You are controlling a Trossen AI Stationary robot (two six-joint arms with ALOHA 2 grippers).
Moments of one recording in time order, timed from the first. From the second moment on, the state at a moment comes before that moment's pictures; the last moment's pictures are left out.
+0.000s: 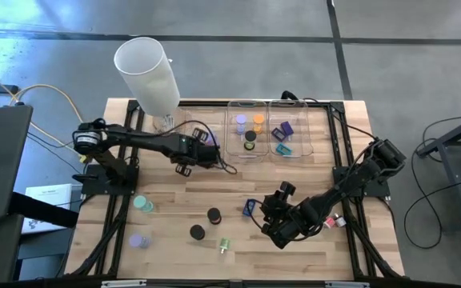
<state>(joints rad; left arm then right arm) 0.07 1.62 1.14 -0.89 -0.56 0.56 0.60 1.71 1.19 -0.74 0.73 0.89</state>
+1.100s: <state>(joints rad) 0.05 1.63 1.17 -0.83 -0.62 0.39 0.59 1.71 1.10 -0.59 0.72 0.83</state>
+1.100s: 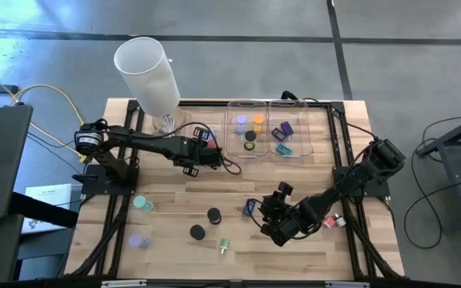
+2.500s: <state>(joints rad) 0.24 1.83 1.38 -0.98 -0.66 0.74 0.59 1.71 1.10 -0.60 0.73 0.83</state>
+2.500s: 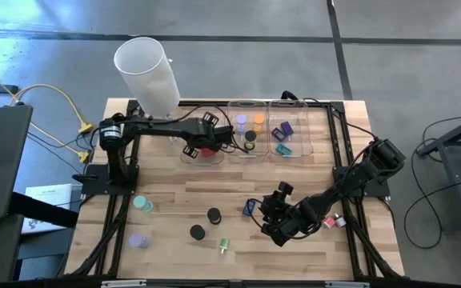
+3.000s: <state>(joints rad) 0.25 1.92 1.38 -1.00 -0.67 0.55 0.59 1.71 1.10 -0.59 0.73 0.84</state>
